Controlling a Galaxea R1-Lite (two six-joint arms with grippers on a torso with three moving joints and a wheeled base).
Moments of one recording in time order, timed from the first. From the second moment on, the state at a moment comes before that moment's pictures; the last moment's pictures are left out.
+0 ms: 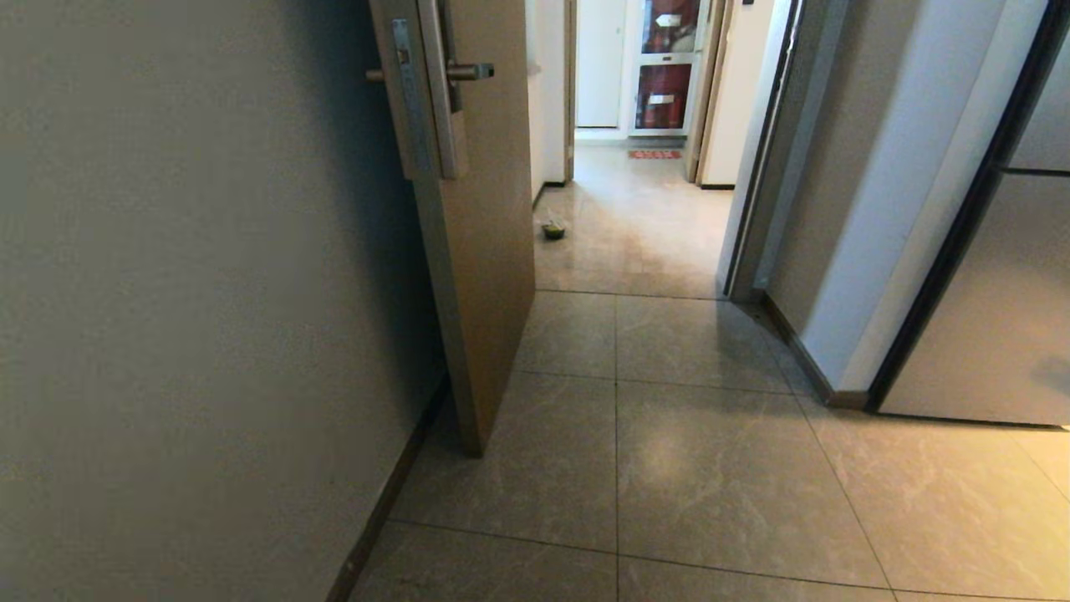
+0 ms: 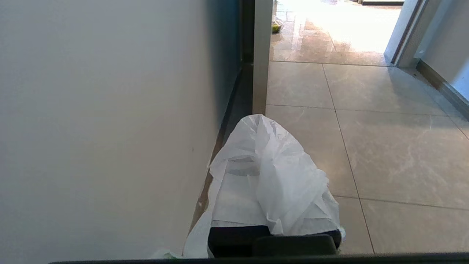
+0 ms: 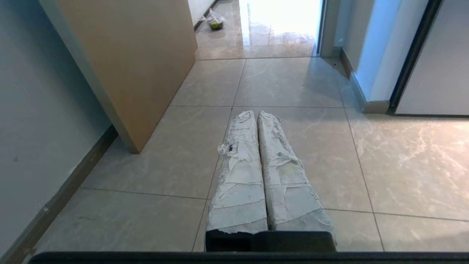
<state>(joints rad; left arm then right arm) 0.00 0.00 0.00 0.00 0.00 -0.02 0.00 0.00 0.00 -0.01 -0.01 0.06</state>
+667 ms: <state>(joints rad) 0.00 0.00 0.00 0.00 0.00 -0.01 0.00 0.00 0.00 -0.01 -0.01 0.06</state>
